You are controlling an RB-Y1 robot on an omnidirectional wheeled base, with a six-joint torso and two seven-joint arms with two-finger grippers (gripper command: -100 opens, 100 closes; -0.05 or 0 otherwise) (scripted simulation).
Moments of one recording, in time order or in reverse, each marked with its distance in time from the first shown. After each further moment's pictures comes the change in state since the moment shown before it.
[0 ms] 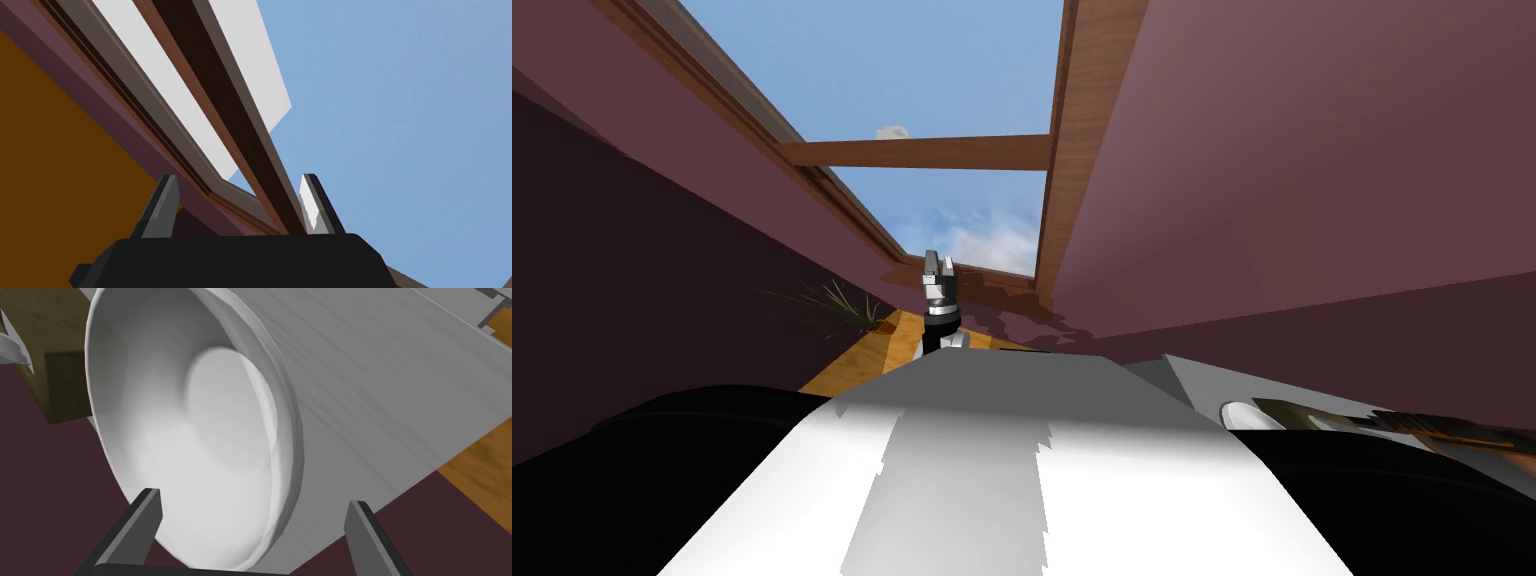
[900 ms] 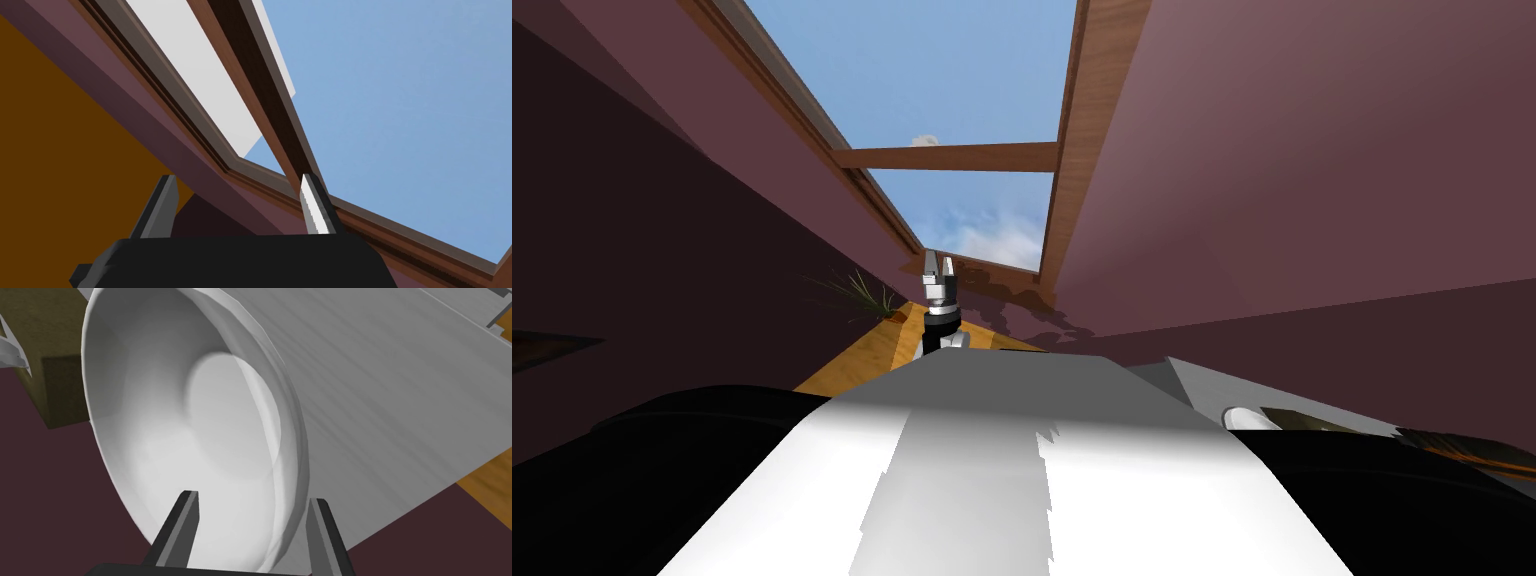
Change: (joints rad) left arm 0.000 0.000 0.000 0.000 0.000 0.000 0.000; right arm -0.006 0.006 0.048 0.000 0.088 0.045 -0.171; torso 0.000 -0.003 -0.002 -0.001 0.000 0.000
